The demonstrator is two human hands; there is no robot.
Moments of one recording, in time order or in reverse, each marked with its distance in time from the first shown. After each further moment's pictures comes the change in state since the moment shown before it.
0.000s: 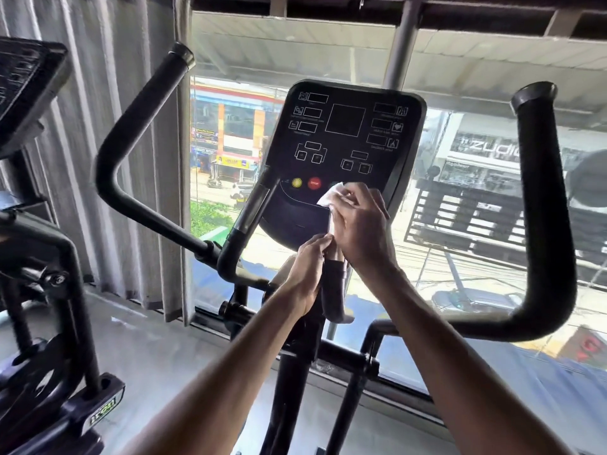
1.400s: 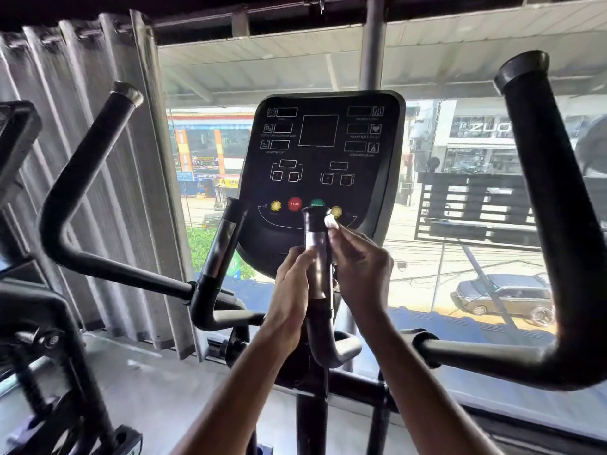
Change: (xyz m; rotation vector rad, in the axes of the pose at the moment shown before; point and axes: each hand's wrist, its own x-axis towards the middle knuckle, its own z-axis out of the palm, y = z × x) left_hand 0.007 0.021 0.020 0.010 0.053 0.137; right_hand -0.028 0.022 0.024 0.741 0.252 0.608
